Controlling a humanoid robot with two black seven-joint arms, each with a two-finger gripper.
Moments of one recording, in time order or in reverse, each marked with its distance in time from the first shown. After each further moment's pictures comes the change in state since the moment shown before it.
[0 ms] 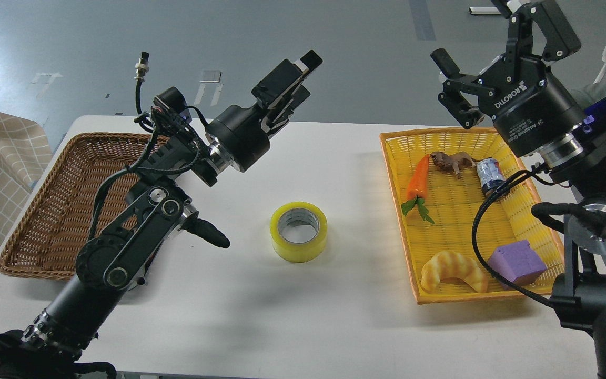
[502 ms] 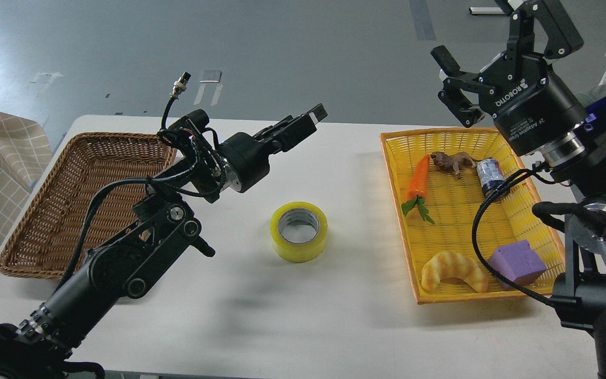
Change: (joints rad) left arm -0.014 0.034 0.080 0.090 0.220 0.064 -0.004; right arm 0.002 0.000 0.001 0.010 0.002 0.000 0.000
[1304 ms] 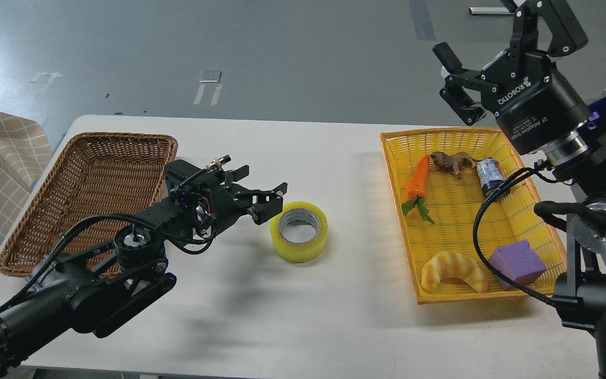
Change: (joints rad) left arm 0.028 0.227 0.315 0.004 0.393 0.103 0.167; right arm 0.000 0.000 0.004 0.011 0.002 0.000 0.000
